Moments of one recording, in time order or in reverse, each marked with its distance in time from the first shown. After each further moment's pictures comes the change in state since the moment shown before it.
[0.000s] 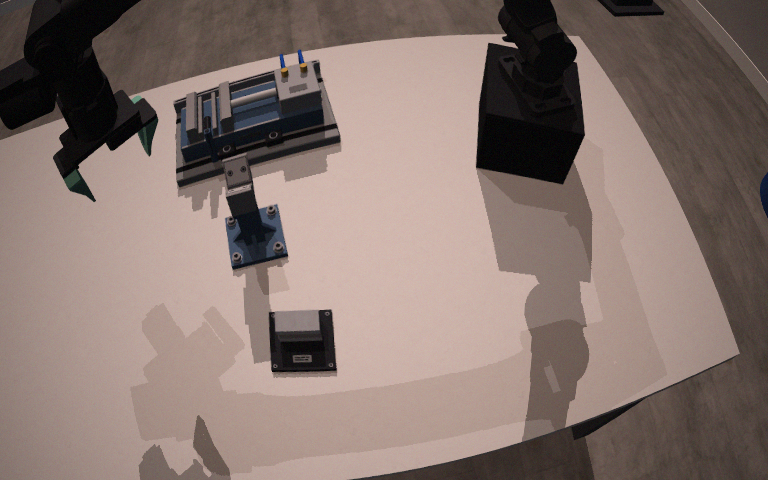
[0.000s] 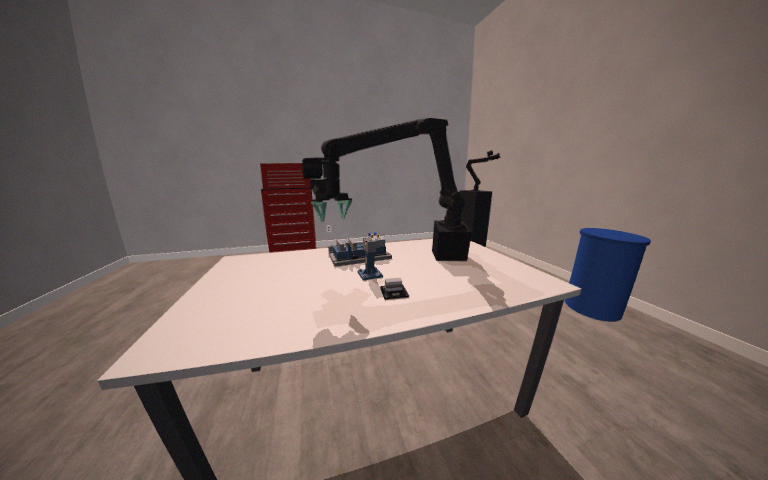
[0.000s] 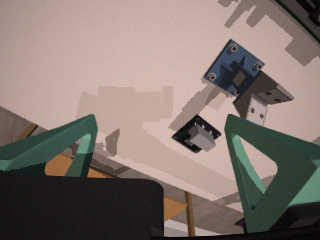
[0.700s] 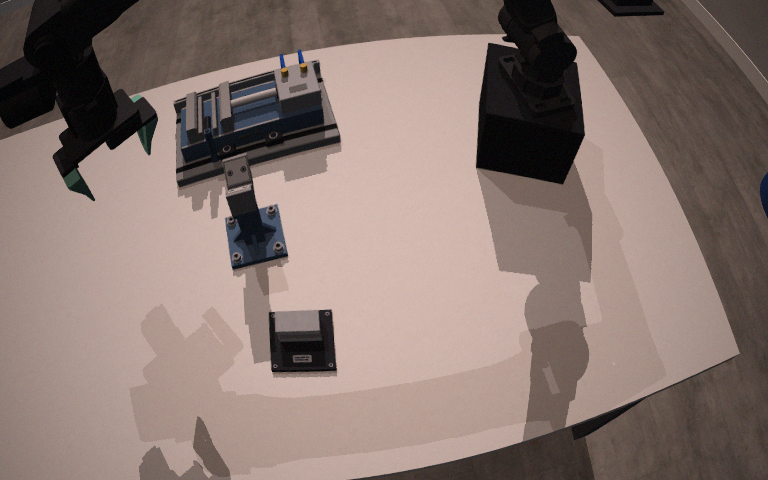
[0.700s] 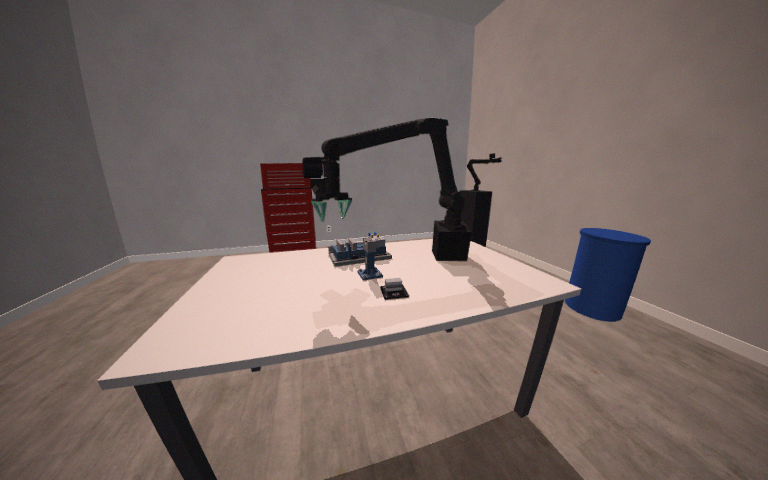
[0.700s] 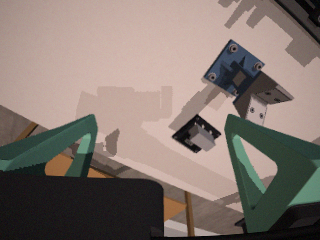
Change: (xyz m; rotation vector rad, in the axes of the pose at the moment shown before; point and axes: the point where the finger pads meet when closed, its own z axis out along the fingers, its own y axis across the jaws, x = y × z) arm 0.000 0.000 -0.002 -0.003 -0.001 -0.004
